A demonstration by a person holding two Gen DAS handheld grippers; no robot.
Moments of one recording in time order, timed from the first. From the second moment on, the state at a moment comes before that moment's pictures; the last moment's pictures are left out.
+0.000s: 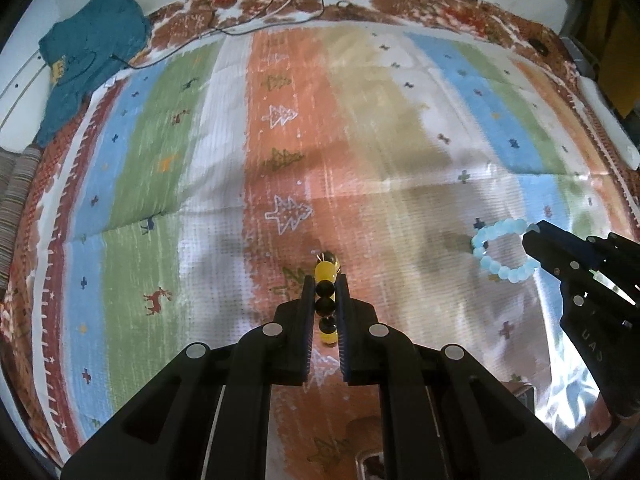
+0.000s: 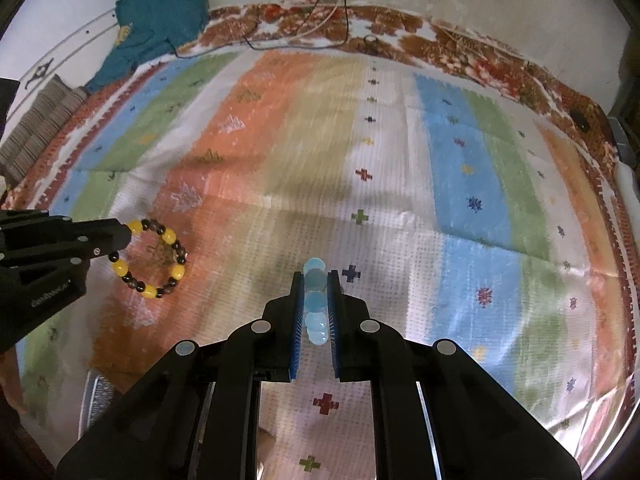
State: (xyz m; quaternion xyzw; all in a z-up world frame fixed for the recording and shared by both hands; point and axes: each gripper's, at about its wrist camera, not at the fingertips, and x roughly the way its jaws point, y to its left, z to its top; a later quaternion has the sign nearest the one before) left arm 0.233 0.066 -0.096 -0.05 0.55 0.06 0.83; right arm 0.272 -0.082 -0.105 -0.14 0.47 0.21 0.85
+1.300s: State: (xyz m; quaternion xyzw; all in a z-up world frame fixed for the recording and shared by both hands) left arm 0.145 0.028 -0.020 -0.05 0.46 0.00 0.88; right arm 0.186 -0.102 -0.043 -0.12 0.39 0.25 0.88
